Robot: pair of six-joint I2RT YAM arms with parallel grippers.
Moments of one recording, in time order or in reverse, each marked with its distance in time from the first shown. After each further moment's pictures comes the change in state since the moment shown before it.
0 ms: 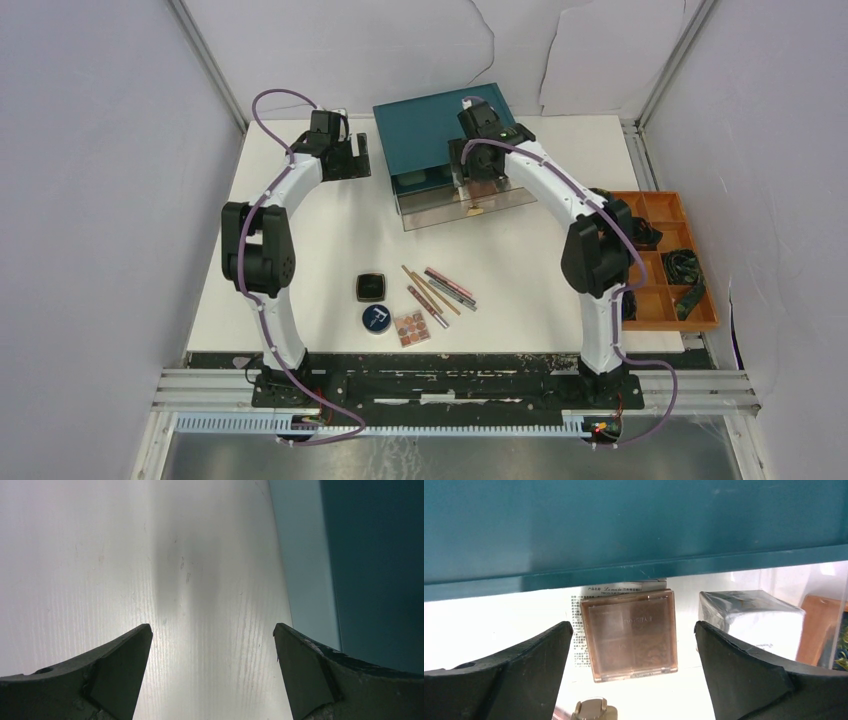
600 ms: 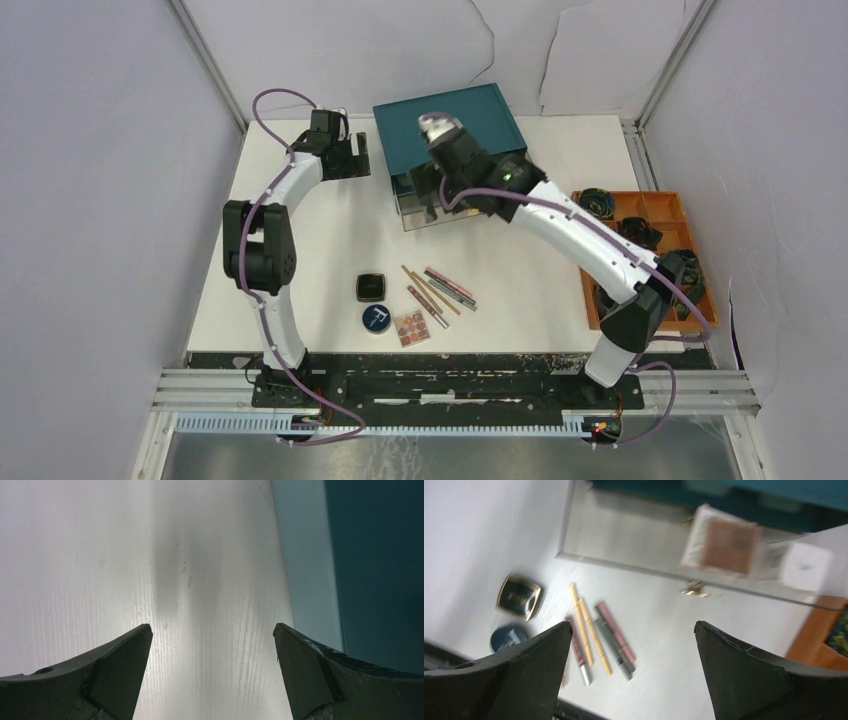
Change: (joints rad) left arm 0.005 0.015 0.016 -0.001 -0.001 0.000; right arm 0.261 -0.366 -0.080 -0.078 0.048 -0.003
